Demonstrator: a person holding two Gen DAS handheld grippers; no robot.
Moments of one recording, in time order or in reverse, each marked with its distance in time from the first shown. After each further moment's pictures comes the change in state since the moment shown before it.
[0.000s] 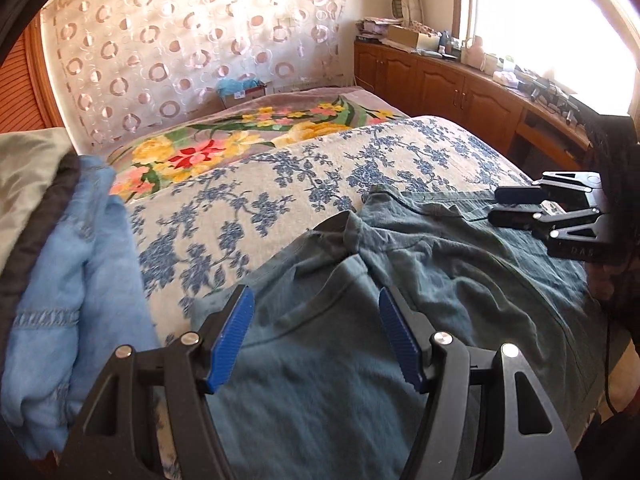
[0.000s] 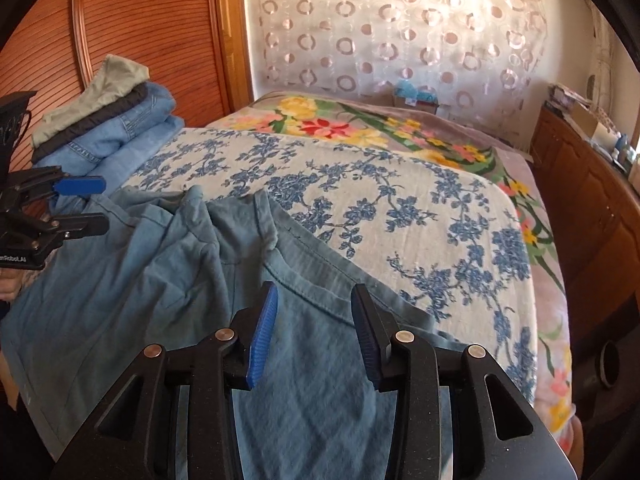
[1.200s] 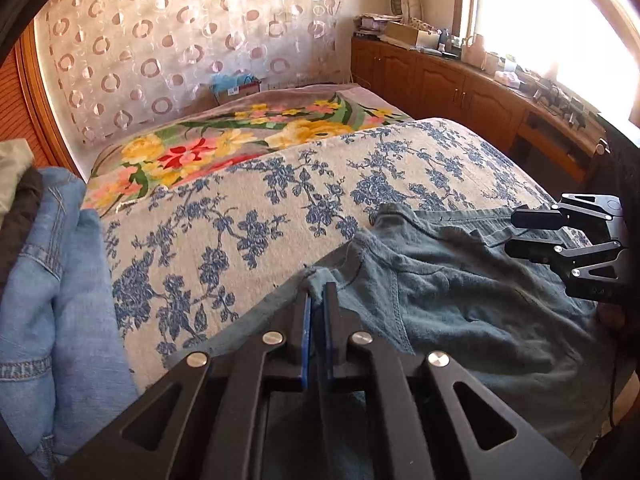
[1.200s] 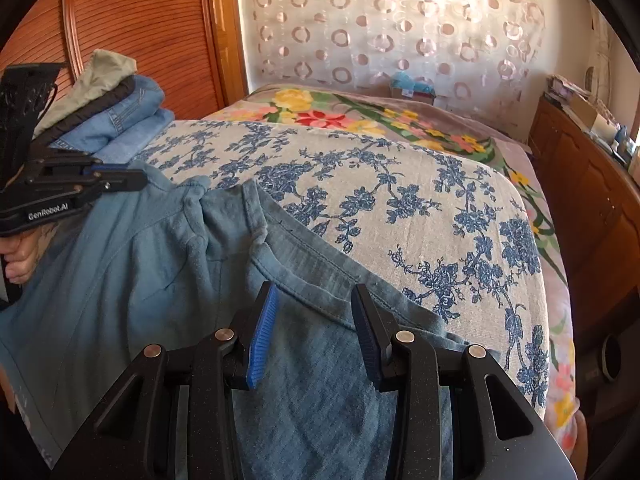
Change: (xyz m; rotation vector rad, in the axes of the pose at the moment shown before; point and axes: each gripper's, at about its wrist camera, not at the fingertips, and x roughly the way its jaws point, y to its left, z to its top) left arm 0.032 0.010 0.020 -0.016 0.010 -0.021; right arm 0.008 -0.006 -0.001 0.016 0.018 -0.021
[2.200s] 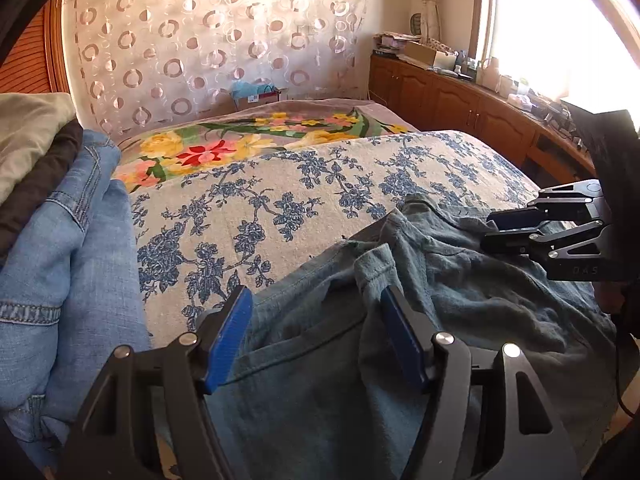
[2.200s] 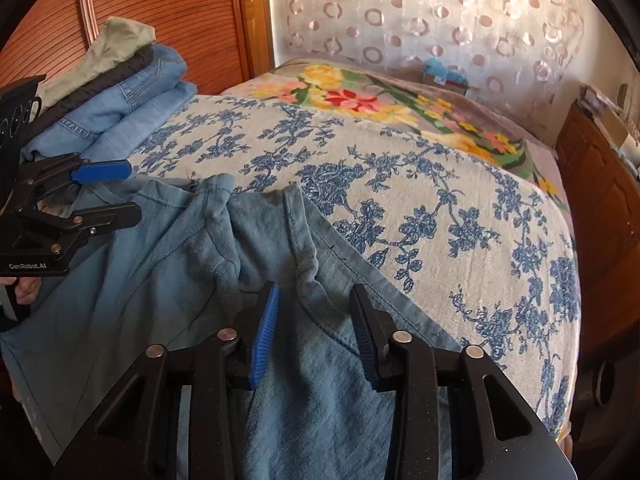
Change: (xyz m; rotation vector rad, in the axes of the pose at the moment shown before) left arm -0.015 0.018 -0.027 -0.060 -0.076 0.029; right arm 0.037 0.027 0.032 -0.080 0.110 0.071
